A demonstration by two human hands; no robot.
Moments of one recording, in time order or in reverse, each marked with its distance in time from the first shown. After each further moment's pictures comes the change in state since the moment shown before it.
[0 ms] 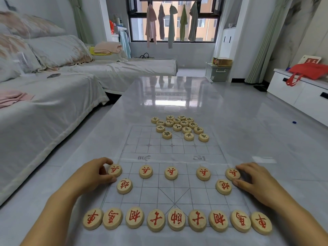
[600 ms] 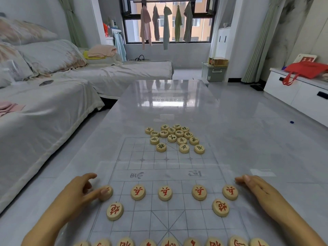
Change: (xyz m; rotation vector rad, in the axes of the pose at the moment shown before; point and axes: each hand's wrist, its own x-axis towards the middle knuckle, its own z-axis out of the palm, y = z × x) left_hand 0.002 0.001 -0.006 -0.098 0.109 -0.060; right_hand 0.010 0.009 -0.012 0.614 0.039 0.135
